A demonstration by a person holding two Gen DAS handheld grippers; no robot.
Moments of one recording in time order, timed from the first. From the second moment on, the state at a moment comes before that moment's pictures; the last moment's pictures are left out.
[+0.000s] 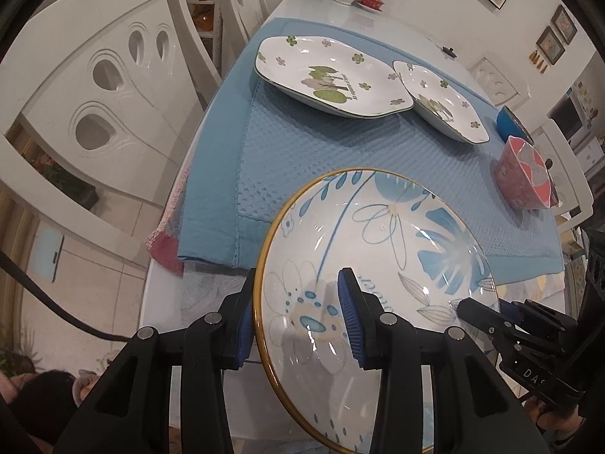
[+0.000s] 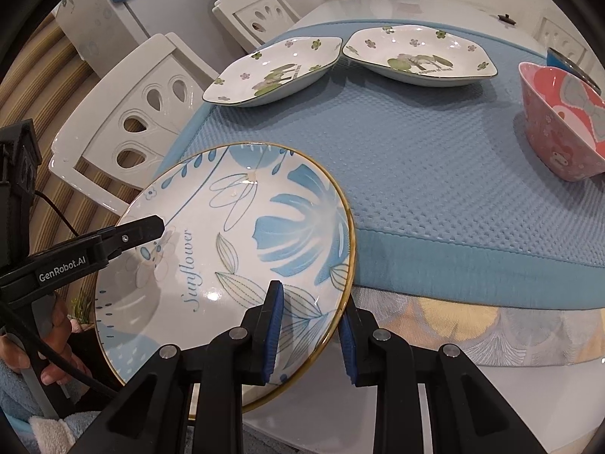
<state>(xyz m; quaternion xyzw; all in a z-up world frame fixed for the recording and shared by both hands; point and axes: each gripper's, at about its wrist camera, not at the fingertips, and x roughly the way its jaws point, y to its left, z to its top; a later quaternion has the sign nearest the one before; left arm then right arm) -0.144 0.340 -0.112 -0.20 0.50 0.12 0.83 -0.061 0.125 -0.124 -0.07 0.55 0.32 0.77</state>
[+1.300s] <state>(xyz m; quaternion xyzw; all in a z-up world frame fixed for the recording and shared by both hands) -0.131 0.343 -0.133 -0.20 0.53 0.11 0.82 -0.056 0.122 -0.135 -0.05 0.56 0.30 0.77</state>
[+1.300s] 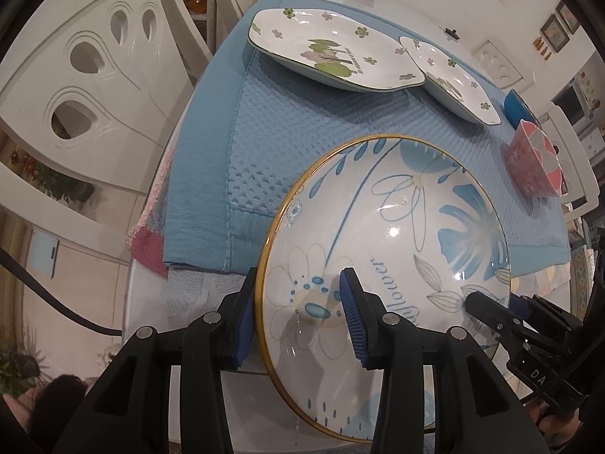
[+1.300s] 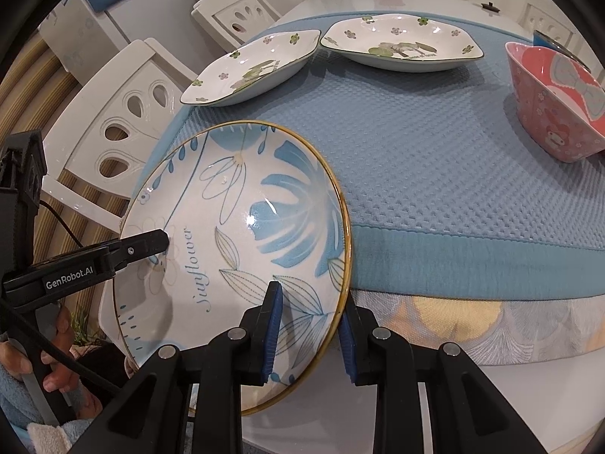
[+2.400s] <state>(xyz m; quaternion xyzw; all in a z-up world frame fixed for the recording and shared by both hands) -0.131 0.349 -0.059 -0.16 0.47 0.10 0.86 -0.079 0.011 0.007 -0.06 0.34 0.21 0.91</state>
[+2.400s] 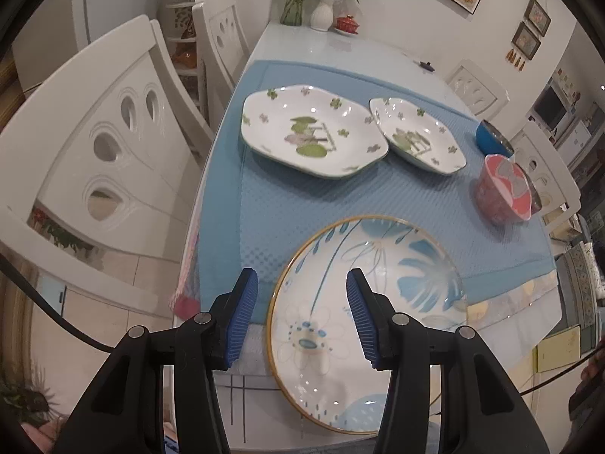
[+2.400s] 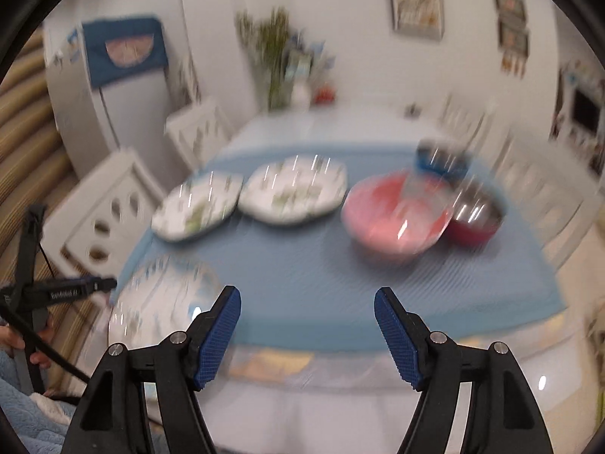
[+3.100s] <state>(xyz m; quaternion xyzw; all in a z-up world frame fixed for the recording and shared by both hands) -0.058 0.389 0.100 -0.10 0.32 0.13 0.93 -0.030 0.016 0.242 0.03 0.09 0.28 0.96</state>
